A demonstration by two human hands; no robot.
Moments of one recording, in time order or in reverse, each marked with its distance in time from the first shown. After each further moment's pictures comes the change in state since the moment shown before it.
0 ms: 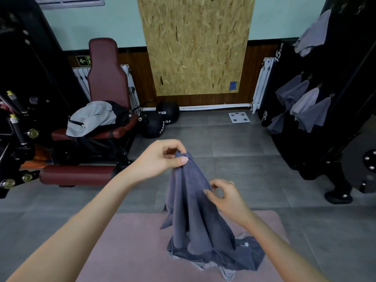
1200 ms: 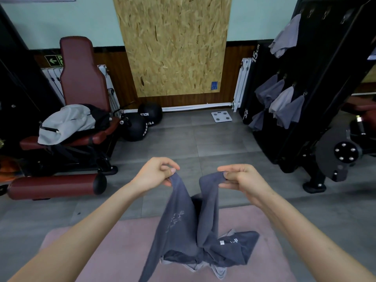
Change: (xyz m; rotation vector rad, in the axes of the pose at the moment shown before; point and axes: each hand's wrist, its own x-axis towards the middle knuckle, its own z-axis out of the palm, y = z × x) left_hand 0.022 -0.058 0.018 0.011 0.031 -0.336; right_hand 0.022 -0.028 -0.070 0.632 0.077 0.651
